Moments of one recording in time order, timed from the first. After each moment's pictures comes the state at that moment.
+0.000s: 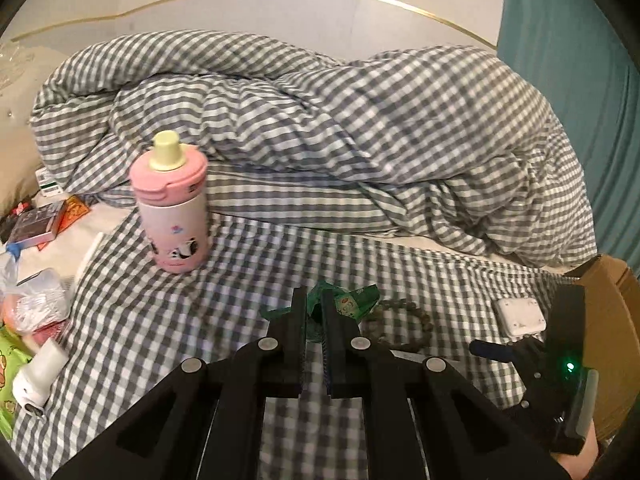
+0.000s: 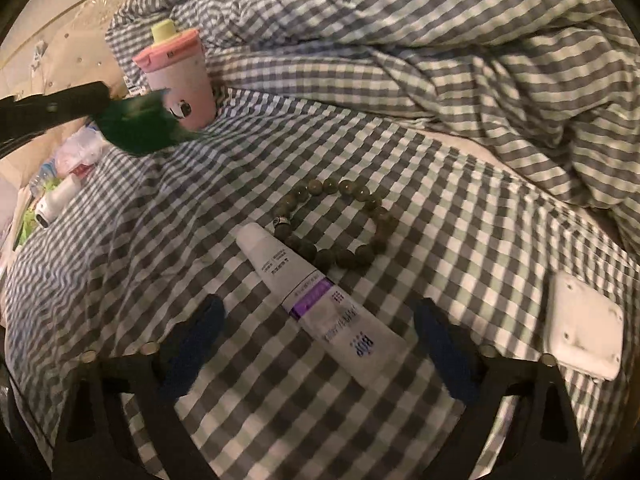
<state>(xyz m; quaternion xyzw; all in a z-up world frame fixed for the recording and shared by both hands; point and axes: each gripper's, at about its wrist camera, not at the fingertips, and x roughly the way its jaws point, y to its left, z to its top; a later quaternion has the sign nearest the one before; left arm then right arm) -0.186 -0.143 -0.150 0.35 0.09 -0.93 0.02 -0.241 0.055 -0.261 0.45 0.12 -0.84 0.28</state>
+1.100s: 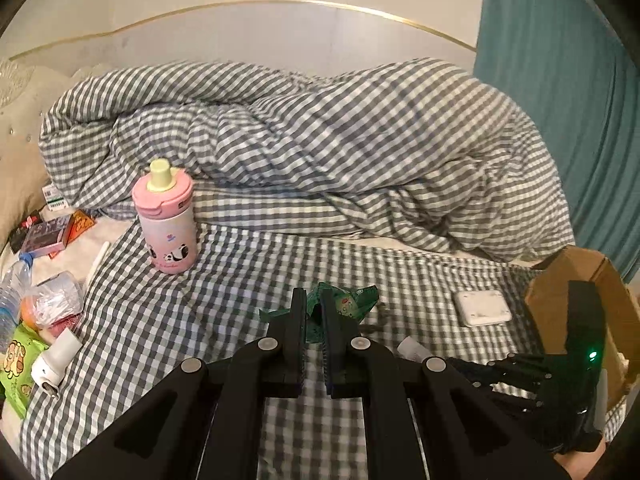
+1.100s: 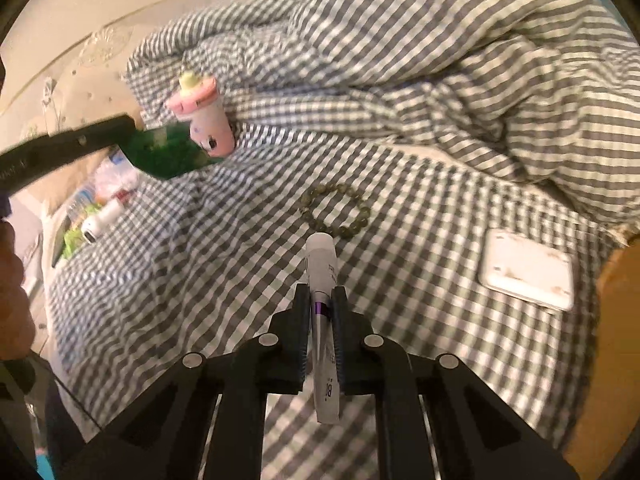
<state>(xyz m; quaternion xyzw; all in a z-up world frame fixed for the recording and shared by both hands) -0.137 -0.092 -0.101 0.33 0.06 -0.94 0.00 -0.174 0.119 -0.192 0.43 0.06 -0.86 0.28</state>
